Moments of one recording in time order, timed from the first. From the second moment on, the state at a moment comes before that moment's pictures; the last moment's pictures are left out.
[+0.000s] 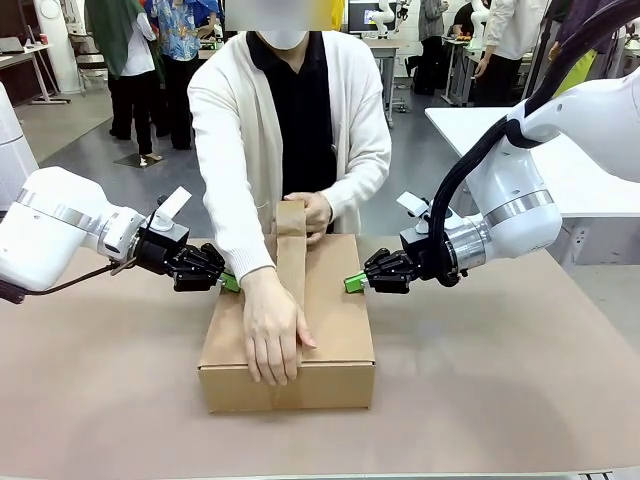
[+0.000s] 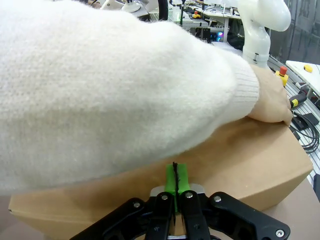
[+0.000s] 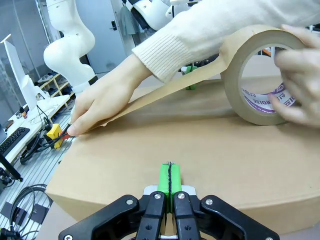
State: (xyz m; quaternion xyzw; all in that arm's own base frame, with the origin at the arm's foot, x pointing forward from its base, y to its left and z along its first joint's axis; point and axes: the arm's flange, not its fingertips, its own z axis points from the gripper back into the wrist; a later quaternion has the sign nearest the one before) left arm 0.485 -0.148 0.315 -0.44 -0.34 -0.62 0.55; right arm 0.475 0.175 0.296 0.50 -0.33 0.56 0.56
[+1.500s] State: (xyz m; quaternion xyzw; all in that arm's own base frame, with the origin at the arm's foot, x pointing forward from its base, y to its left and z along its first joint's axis) left arm 0.485 -0.148 0.315 -0.44 -0.34 -0.62 0.55; right arm 0.475 0.175 0.296 0.50 -0.33 0.56 0.56
